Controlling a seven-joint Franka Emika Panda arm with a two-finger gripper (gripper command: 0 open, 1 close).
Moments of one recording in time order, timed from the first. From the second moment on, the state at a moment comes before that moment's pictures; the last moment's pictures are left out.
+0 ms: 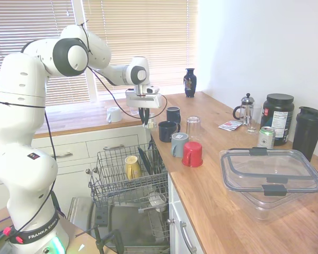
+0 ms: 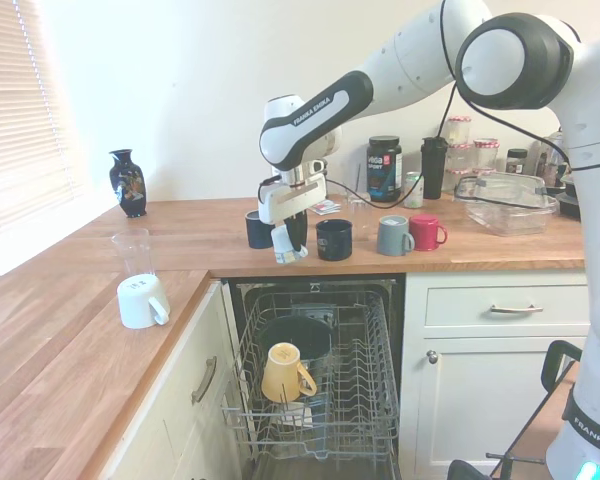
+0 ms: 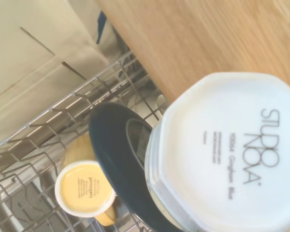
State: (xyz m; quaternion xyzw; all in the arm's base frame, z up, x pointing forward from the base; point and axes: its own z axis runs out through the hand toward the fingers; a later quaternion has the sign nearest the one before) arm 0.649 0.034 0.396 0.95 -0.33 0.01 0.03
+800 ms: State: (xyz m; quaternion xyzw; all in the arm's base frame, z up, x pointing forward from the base) arm 0.685 0.013 0.377 0.93 -0.36 0.01 0.02
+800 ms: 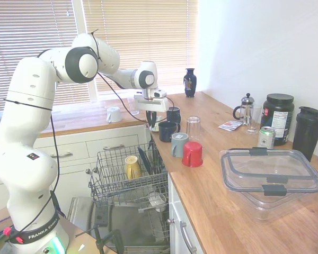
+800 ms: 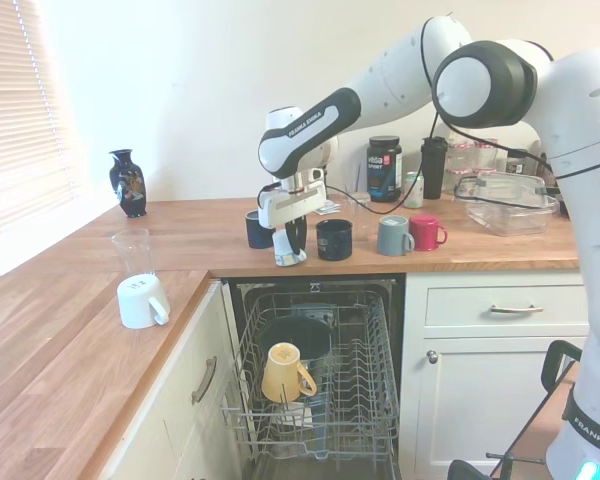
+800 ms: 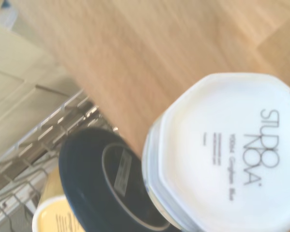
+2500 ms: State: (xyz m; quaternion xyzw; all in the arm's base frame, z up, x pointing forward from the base) arm 0.707 0.011 0.386 0.93 -0.38 0.01 0.03
